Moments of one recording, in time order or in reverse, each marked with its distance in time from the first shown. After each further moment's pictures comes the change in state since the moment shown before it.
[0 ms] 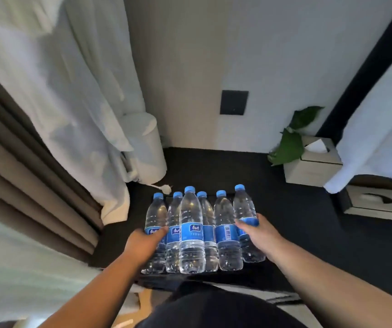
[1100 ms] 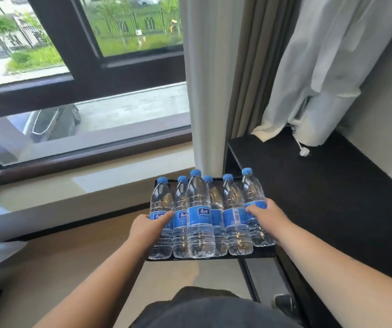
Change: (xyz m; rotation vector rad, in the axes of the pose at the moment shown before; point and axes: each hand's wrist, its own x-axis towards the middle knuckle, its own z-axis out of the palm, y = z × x) left_hand -0.409 -0.161 0.150 -0.882 0.809 -0.539; right_hand -0.129 0.021 0.031 -0.641 -0.855 -0.451
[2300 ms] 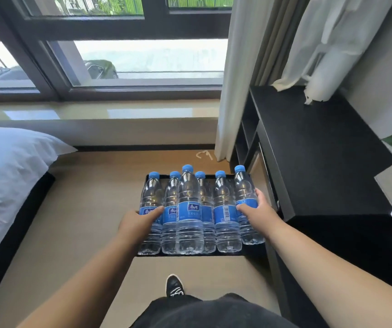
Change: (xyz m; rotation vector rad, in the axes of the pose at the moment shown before) left_hand -0.364 -0.318 -0.027 -0.221 0.165 -0.076; right_hand -0.333 0.240 0.014 -0.038 -0.266 -0.136
